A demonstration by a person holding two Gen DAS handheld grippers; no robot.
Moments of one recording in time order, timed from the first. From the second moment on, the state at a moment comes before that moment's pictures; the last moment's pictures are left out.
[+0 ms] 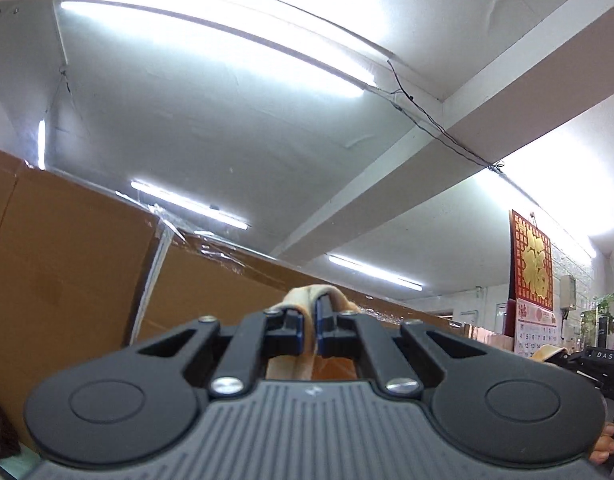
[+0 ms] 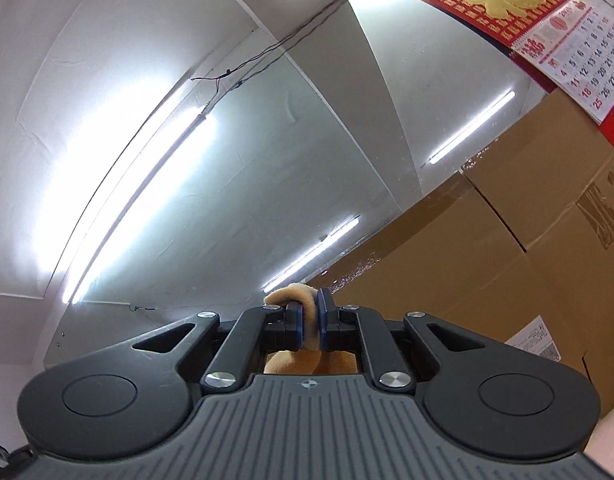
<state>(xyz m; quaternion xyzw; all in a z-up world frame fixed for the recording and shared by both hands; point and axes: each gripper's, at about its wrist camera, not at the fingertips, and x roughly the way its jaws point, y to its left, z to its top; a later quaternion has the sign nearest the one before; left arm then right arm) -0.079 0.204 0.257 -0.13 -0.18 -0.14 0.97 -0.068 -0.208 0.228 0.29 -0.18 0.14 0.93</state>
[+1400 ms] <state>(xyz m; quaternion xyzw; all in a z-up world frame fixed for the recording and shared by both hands) 0.210 0.206 -0.018 -0.05 0.22 0.06 0.97 0.165 -0.237 -0.011 0.29 0.14 -0.08 0.94</state>
